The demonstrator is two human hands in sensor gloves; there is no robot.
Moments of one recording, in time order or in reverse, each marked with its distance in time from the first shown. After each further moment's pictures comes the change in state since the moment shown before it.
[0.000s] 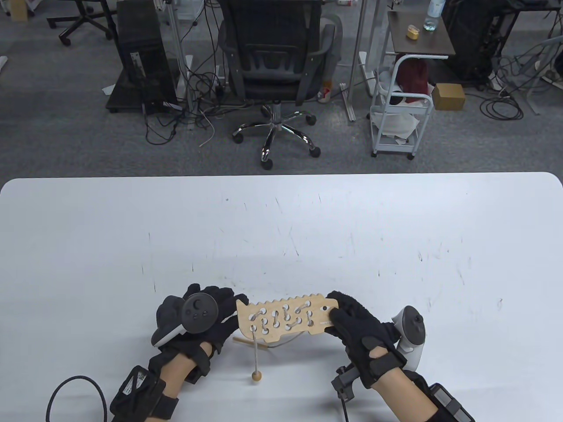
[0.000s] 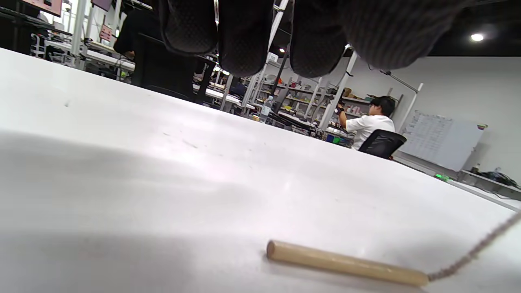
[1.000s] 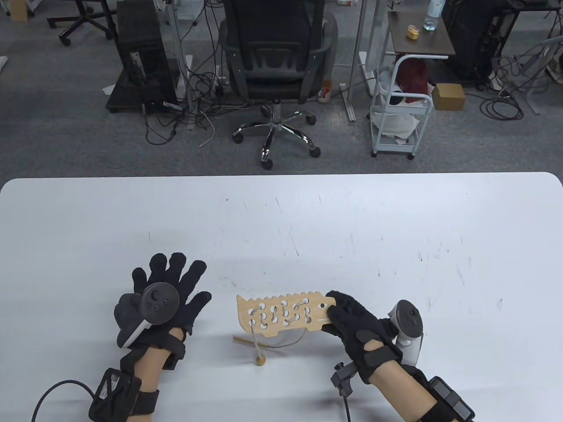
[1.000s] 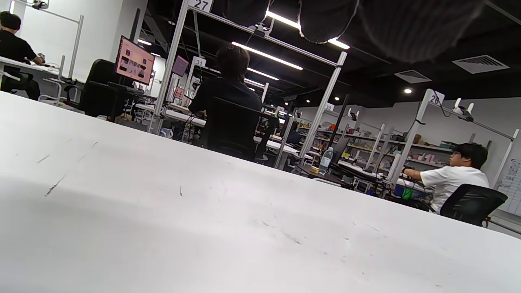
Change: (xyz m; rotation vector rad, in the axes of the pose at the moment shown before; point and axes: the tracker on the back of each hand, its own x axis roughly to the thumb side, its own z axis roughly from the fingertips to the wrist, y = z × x) left_hand -0.045 0.044 0.017 0.198 0.217 -0.036; right_hand -0.001 -0.001 -0.012 -0.002 0.104 0.116
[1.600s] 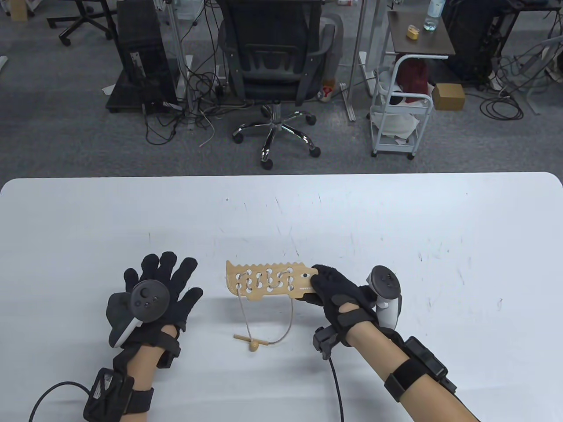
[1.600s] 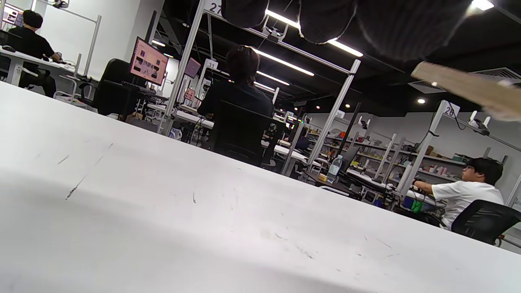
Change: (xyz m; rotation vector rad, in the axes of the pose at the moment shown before) left_hand -0.012 0.005 0.000 0.016 0.037 0.036; right_hand 0.013 0.021 -0.066 -0.025 0.059 0.088
